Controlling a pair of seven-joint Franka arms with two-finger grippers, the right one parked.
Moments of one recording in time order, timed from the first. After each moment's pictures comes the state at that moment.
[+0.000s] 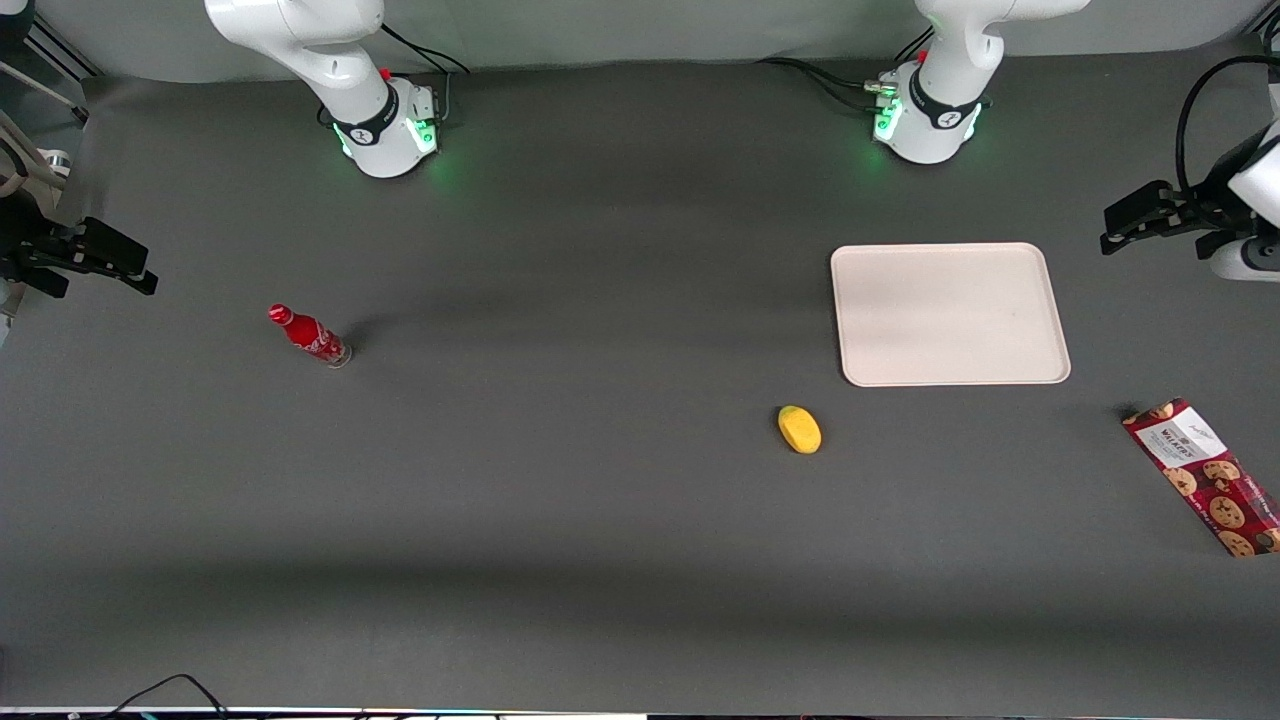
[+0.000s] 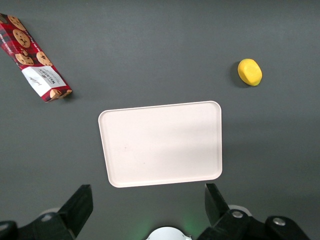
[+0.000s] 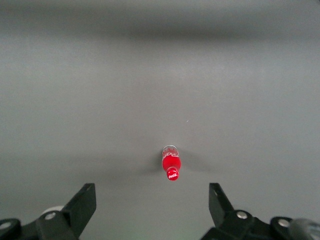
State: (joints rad) arm -0.01 -0.05 0.00 -1.60 -0.01 1.47 0.05
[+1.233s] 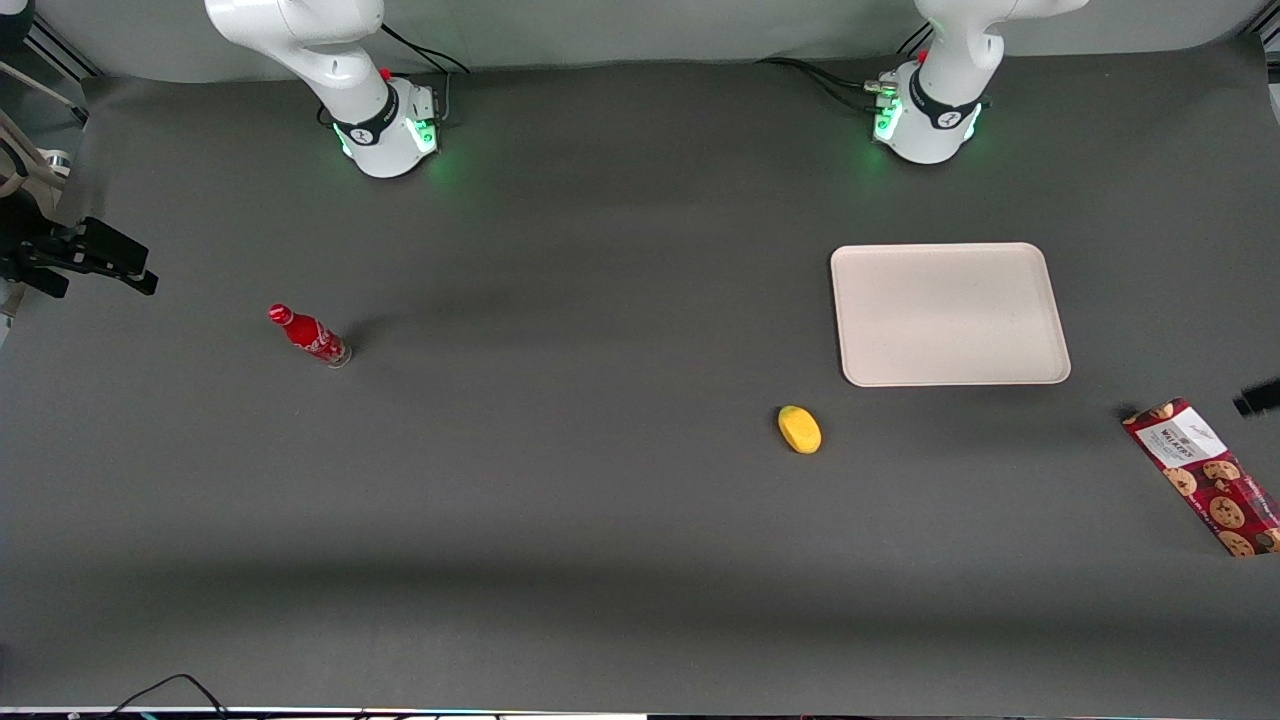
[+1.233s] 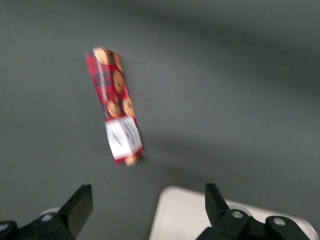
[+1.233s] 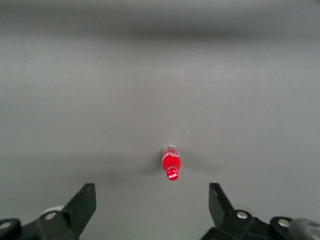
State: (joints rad) arm 0.05 0.36 0.28 -1.48 -0.03 1.88 0.05
